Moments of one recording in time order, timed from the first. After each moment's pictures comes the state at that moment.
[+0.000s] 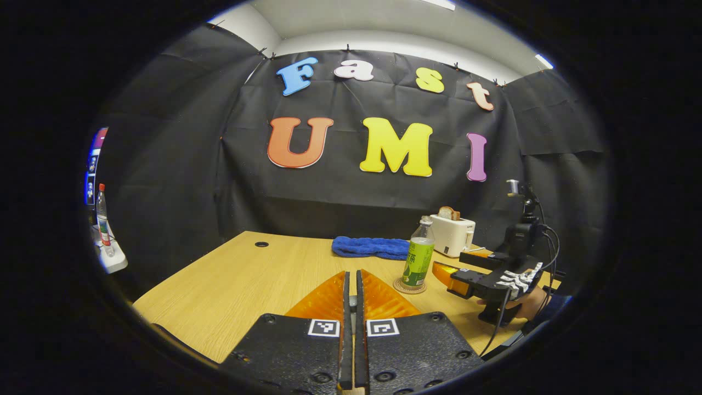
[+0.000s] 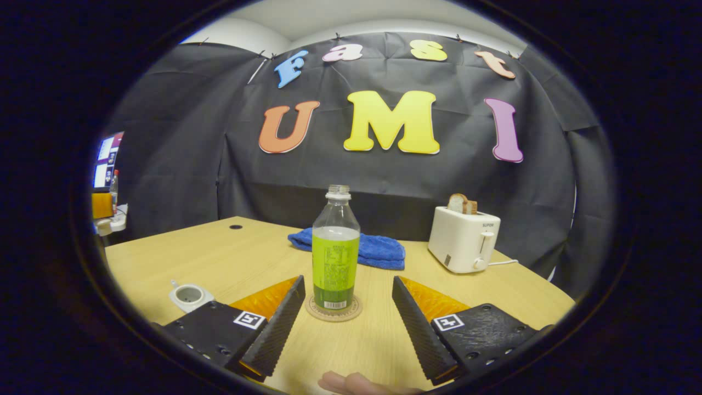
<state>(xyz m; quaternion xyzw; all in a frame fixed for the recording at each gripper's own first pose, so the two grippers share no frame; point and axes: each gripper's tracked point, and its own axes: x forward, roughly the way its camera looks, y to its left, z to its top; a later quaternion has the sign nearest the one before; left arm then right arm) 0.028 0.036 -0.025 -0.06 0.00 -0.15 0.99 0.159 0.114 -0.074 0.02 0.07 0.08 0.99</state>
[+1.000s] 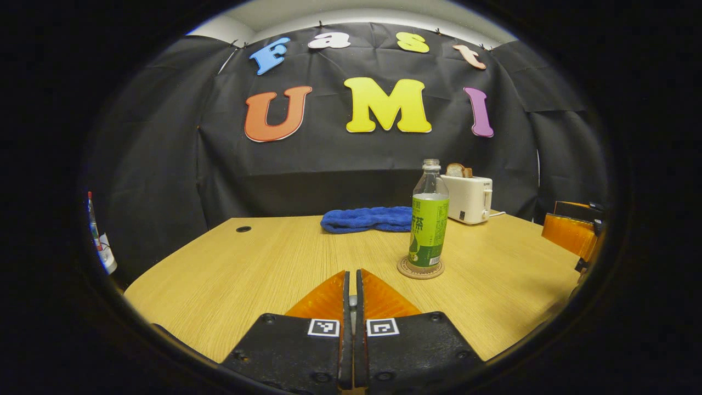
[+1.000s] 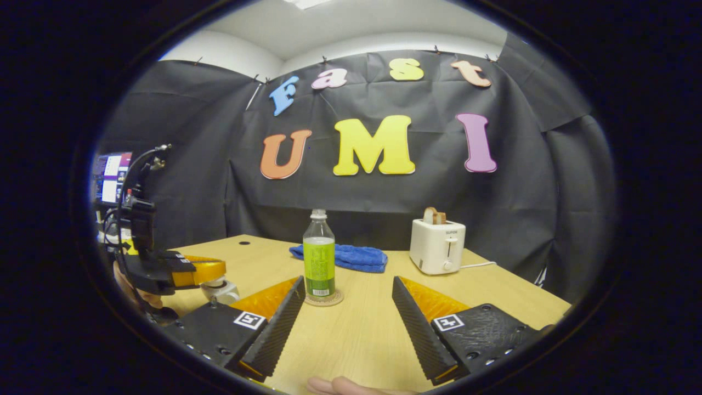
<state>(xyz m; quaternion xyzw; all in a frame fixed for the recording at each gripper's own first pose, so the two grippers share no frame) 0.113 -0.020 -0.103 0.00 0.07 -0.12 0.99 0.083 0.057 -0.052 0.05 0.01 0.08 1.00</state>
